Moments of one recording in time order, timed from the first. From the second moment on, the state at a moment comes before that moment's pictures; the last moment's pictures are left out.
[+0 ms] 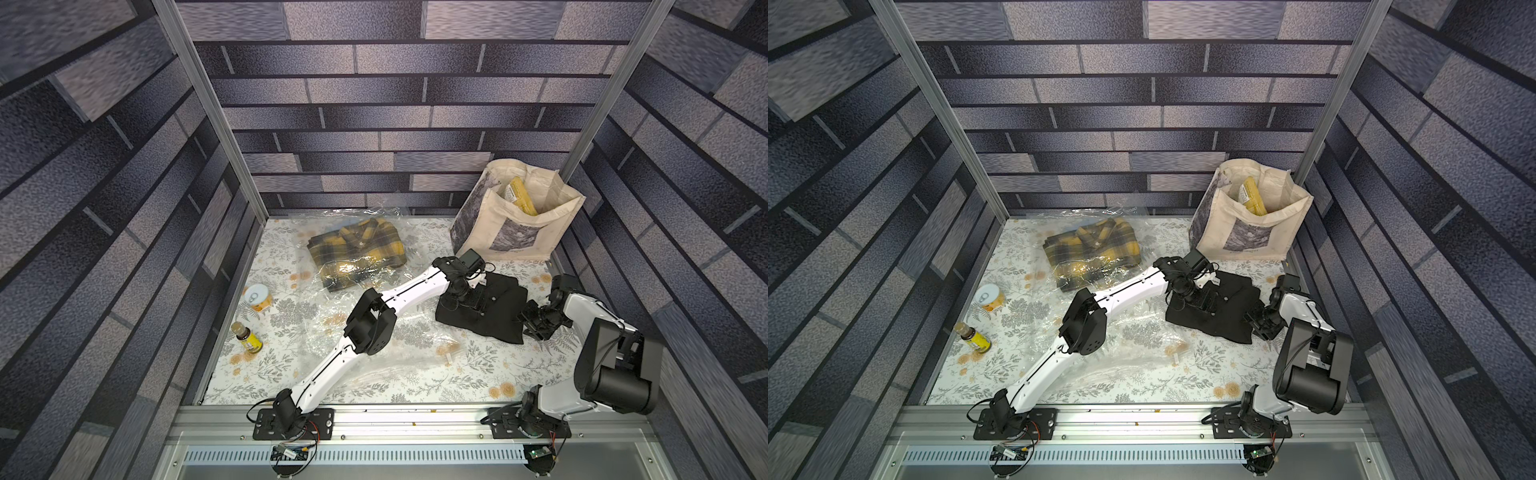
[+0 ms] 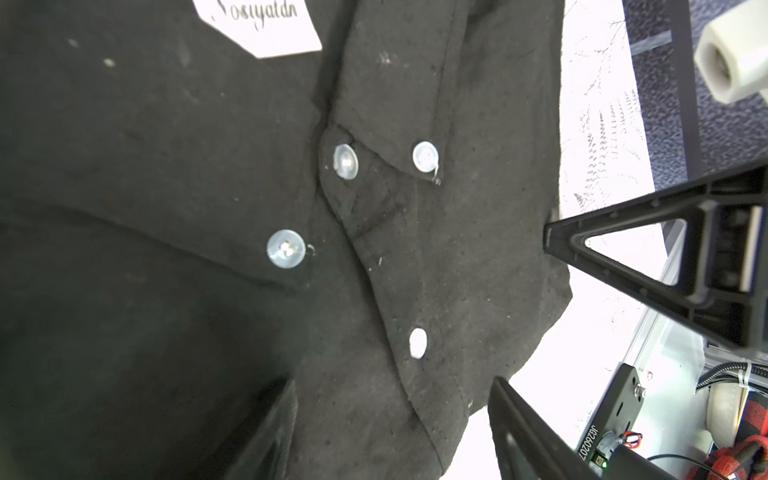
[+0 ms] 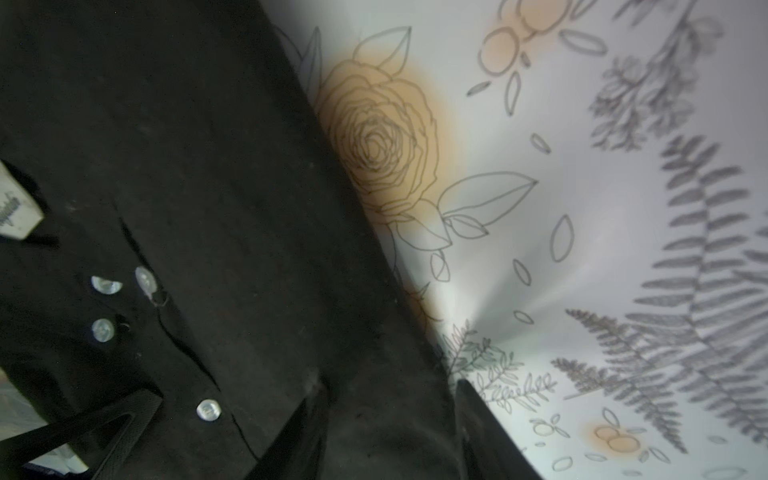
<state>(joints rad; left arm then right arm) -0.93 2.59 2.41 -0.88 0.42 -0.40 -0.34 1.50 0.78 -0.72 -0.33 0.46</state>
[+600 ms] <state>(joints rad) -0.91 2.58 2.37 -0.85 0.49 -0.45 -0.32 1.45 0.79 -0.73 -0.35 0.45</state>
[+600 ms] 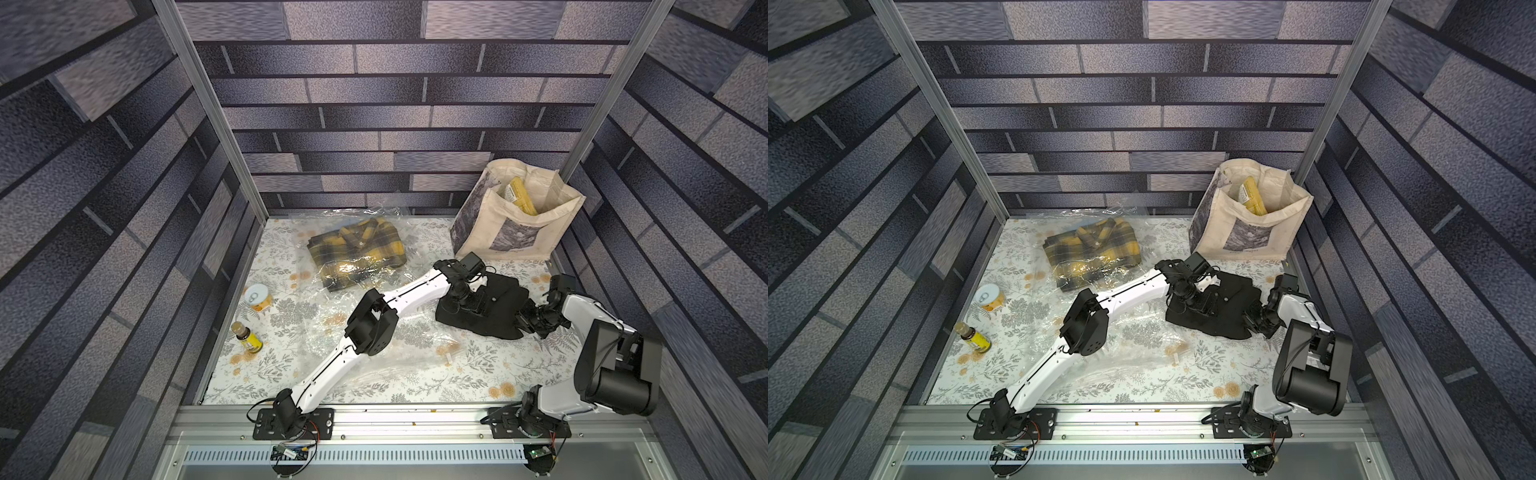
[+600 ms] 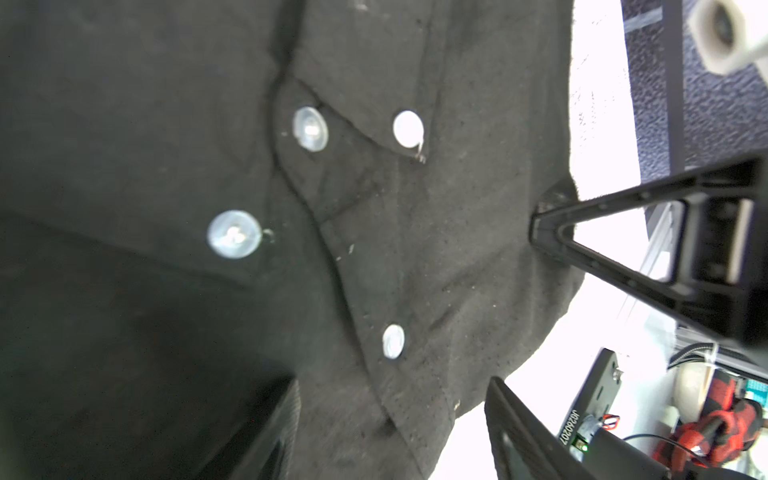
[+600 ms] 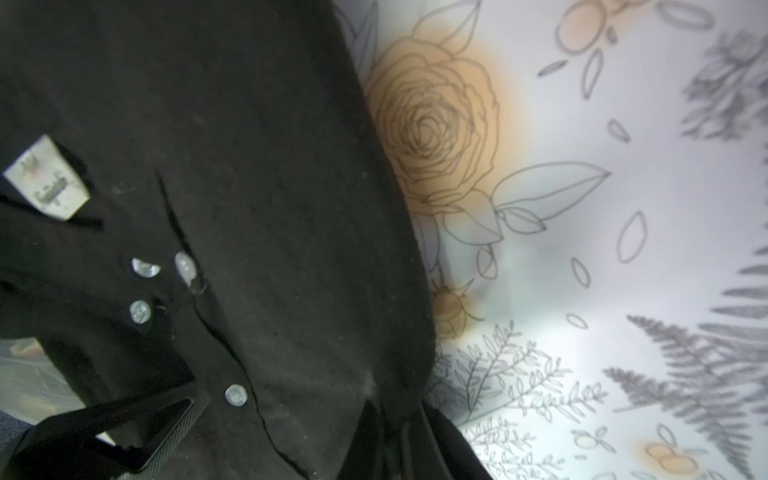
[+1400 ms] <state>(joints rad) -0.84 2.41 2.14 -0.74 0.56 -0.58 -0.05 1.31 0.99 -1.03 0.06 0.33</state>
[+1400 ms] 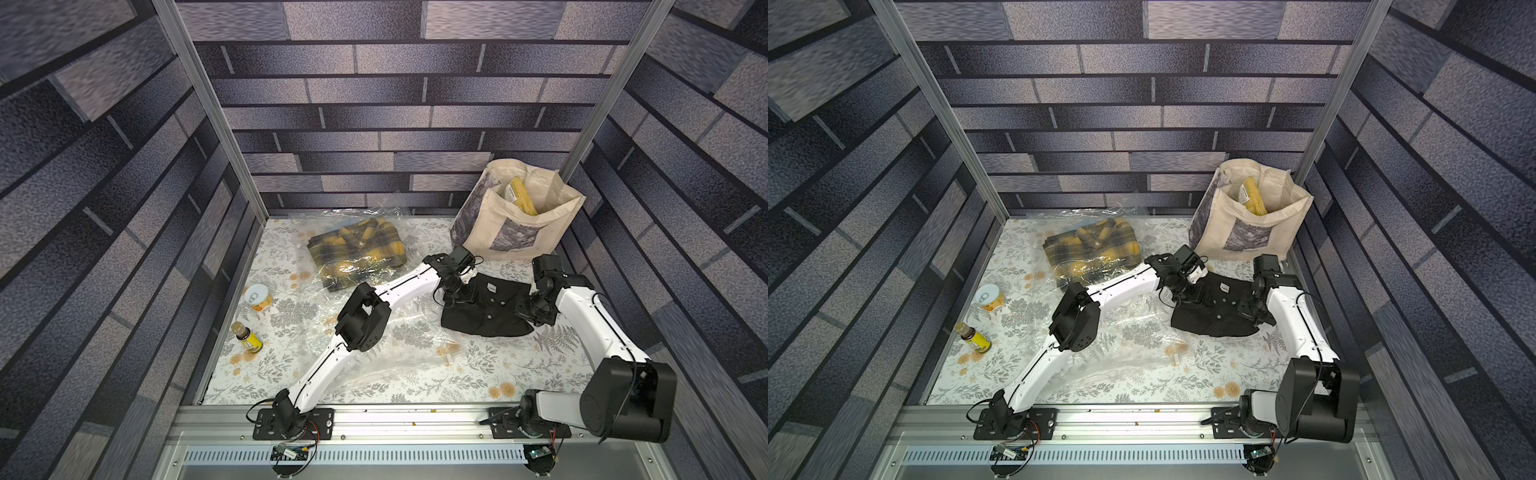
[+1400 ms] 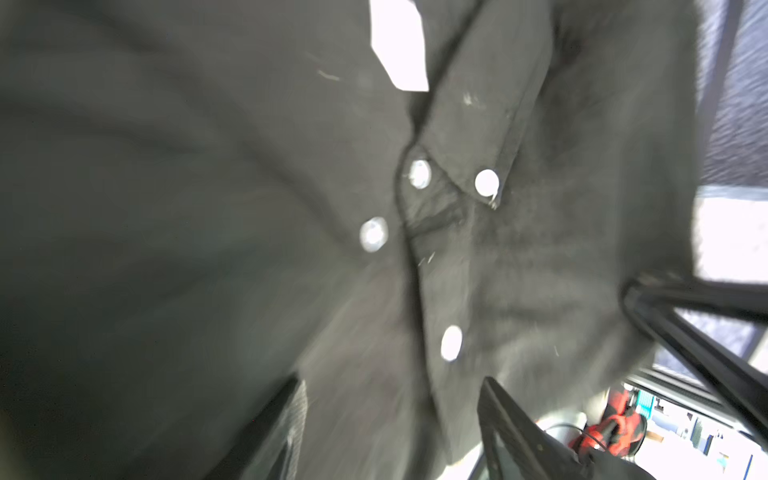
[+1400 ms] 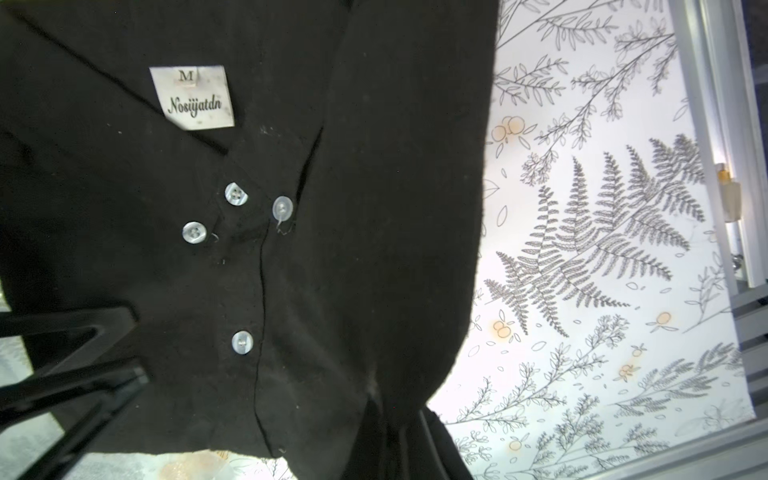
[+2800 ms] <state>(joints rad) -0.65 1.94 1.52 -0.54 0.53 -0.59 0.45 1.65 1.11 -0.85 -0.06 0.47</state>
